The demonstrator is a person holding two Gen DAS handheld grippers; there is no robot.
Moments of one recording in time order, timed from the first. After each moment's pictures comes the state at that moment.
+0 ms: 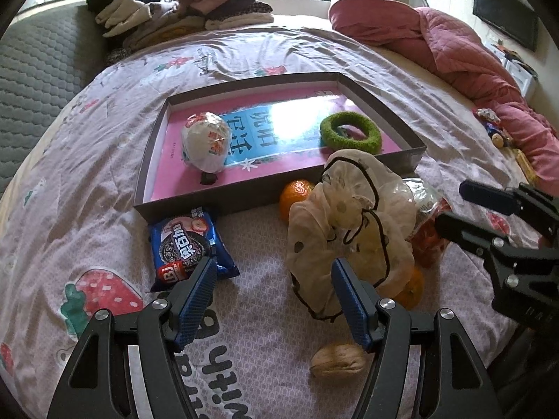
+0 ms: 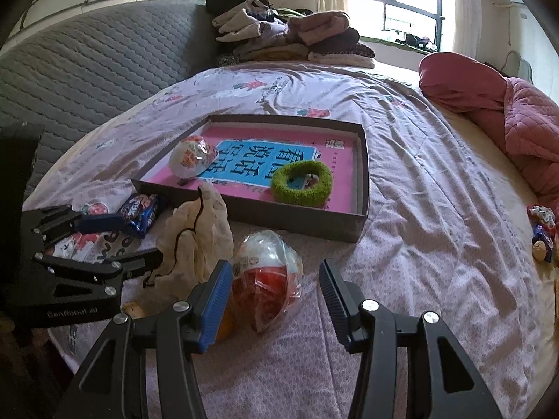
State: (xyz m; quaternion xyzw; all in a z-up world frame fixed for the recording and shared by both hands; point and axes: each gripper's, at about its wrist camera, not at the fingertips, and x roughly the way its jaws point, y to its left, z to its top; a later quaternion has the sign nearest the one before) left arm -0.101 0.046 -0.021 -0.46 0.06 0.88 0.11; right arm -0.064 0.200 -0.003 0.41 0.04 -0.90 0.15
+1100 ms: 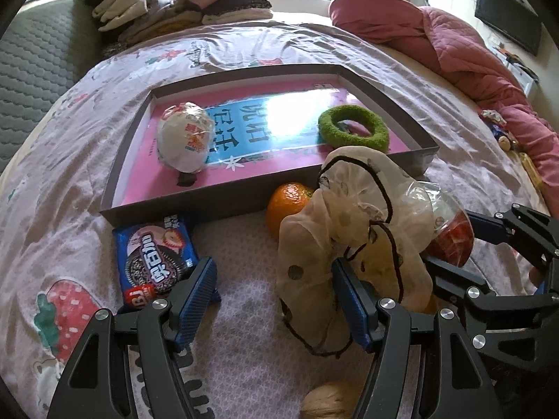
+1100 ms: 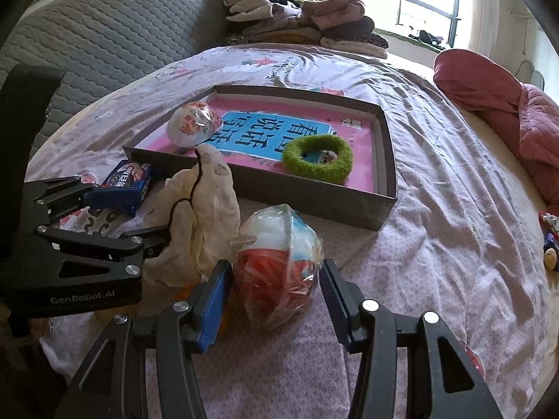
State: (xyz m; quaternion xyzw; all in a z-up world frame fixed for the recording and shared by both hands) left arm -0.124 0.060 -0.048 -0.46 0.05 0.88 0.11; right arm -0.077 0.185 -0.034 0.43 0.07 -0.89 0.15
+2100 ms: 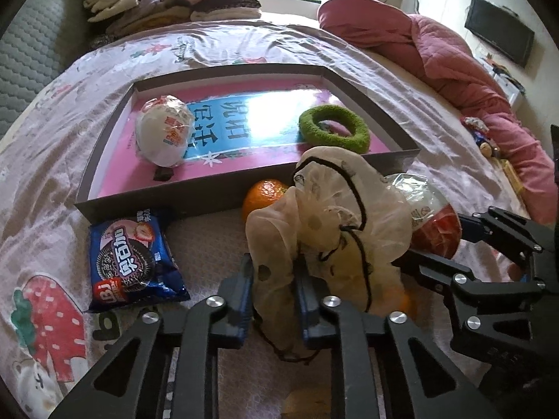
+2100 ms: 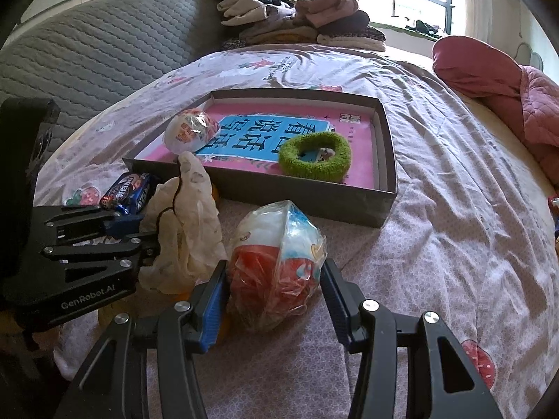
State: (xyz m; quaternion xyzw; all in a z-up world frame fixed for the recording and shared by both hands) left arm -0.122 0.060 -0.052 -0.47 0.01 0.87 0.15; right arm -0.082 0.195 -0.035 0.43 0.03 -0.89 0.17
